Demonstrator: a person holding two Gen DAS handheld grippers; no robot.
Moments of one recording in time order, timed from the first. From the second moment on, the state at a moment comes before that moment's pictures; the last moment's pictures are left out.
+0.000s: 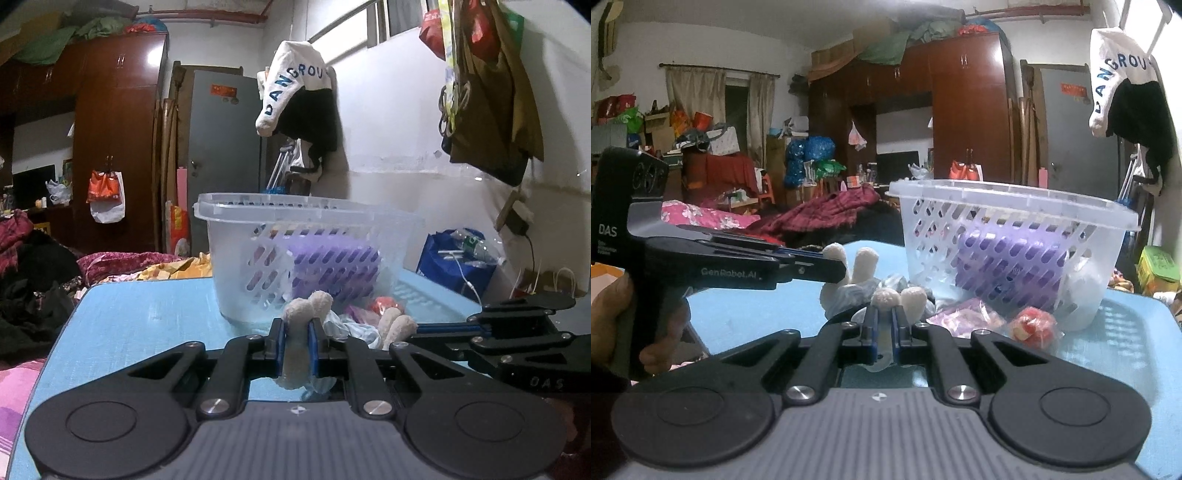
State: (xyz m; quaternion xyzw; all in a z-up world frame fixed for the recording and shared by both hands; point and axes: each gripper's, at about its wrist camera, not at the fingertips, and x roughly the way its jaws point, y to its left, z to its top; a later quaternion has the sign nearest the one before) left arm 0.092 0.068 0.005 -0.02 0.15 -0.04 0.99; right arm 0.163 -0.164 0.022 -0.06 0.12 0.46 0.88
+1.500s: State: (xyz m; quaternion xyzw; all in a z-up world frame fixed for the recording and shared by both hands) left arm 0.284 0.061 0.077 -0.01 0.18 0.01 0.98; right arm 0.290 -0.086 0.083 -0.15 0.13 0.37 0.91
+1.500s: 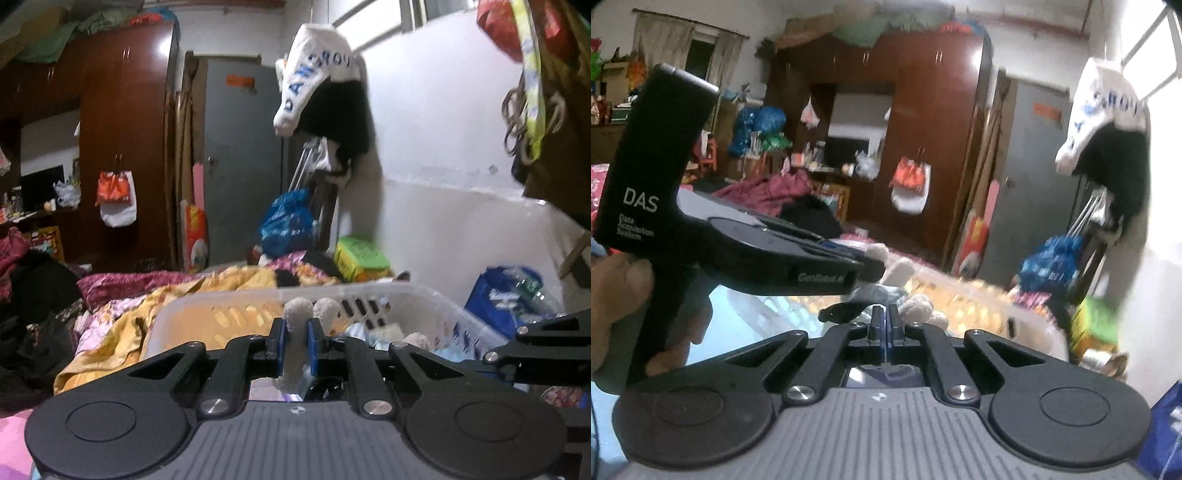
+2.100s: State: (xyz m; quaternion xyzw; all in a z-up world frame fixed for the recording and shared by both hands) left arm 0.239 0.061 0.111 0.02 0.14 0.06 0.99; right arm 0.289 -0.130 0.104 -0.08 0.13 0.36 0.92
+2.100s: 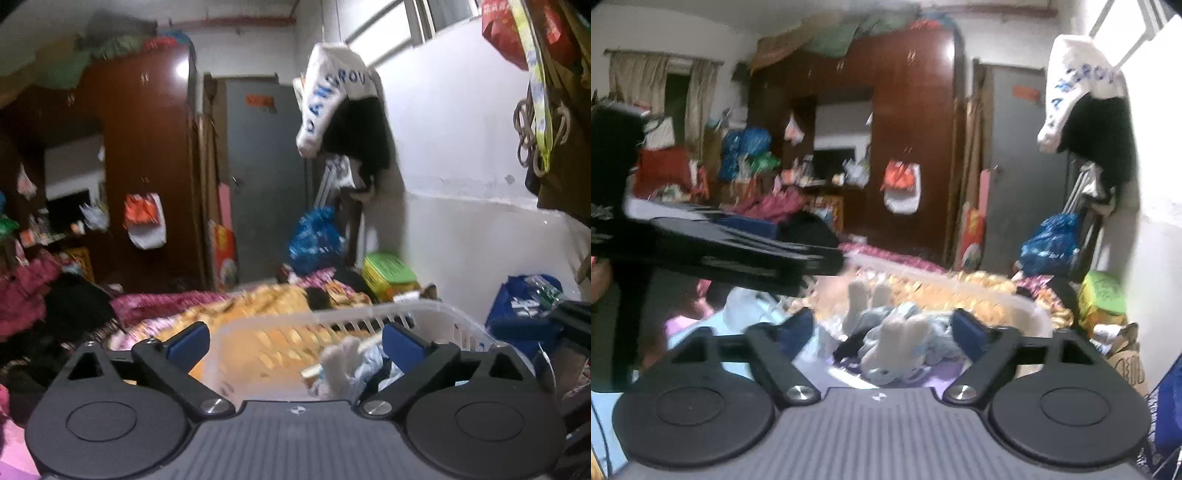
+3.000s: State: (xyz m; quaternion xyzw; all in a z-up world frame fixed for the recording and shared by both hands) left arm 0.134 0.006 0.056 0.06 0.18 0.01 0.98; right arm 0.251 -0.178 0.078 -0.05 0.12 0.34 0.93
